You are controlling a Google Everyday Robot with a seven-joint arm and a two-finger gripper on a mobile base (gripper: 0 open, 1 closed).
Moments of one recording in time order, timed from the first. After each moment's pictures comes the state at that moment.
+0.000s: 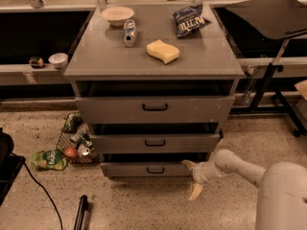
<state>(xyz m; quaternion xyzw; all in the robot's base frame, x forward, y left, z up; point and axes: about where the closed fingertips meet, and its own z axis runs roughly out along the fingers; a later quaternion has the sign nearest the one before) 0.572 -0.161 0.266 -0.68 0.65 0.19 0.28</state>
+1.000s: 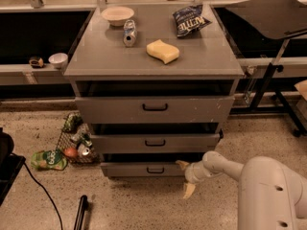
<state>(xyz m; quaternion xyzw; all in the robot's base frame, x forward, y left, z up) 0.598 -0.141 0.215 -0.72 0.63 0.14 0.26</state>
